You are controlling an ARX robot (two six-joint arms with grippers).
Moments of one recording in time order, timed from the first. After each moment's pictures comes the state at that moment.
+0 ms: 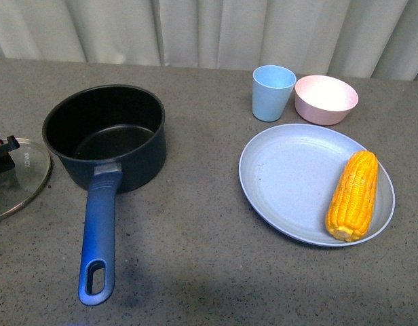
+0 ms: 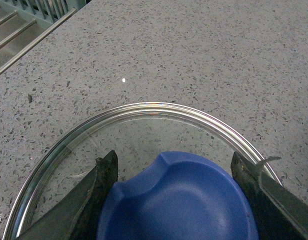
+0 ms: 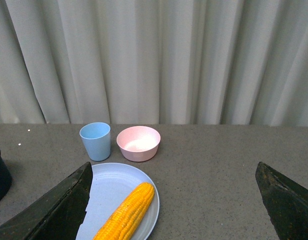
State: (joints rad) left arm 0.18 2.33 0.68 1.22 -0.14 -0.17; right arm 0.00 0.00 0.01 0.00 0.00 0.00
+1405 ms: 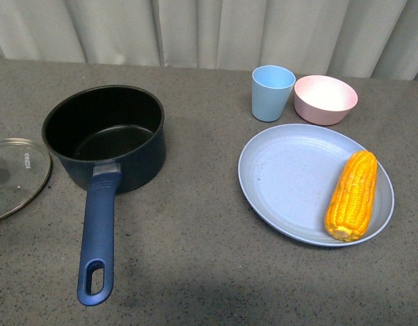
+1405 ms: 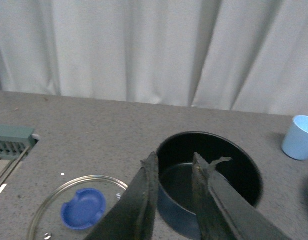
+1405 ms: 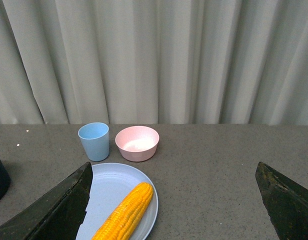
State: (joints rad) left arm 0.01 1.28 0.06 1.20 0.00 -0.01; right arm 0.00 0.00 0.01 0.00 0.00 0.00
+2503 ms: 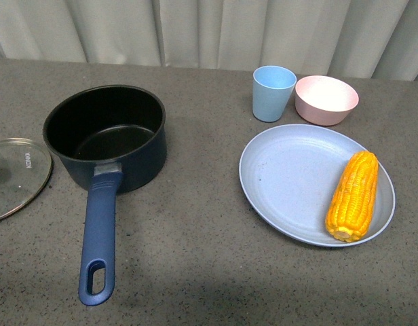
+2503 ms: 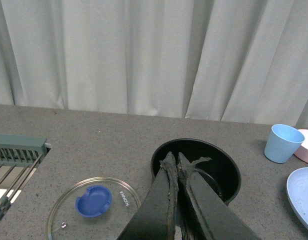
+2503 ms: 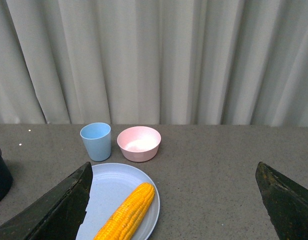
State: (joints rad) left arm 0.00 0.37 0.02 0.38 0.00 -0.01; right arm 0.00 0.00 0.01 0.00 0.00 0.00
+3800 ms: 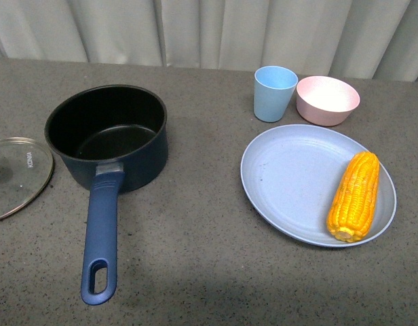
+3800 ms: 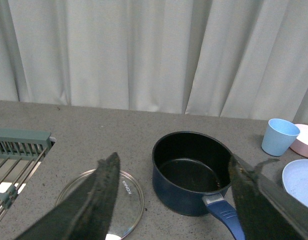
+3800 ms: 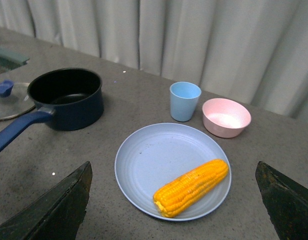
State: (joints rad) left arm 0.00 0.00 0.02 0.00 0.00 -0.01; right arm -0.07 0.50 0.09 0.20 -0.52 -0.21
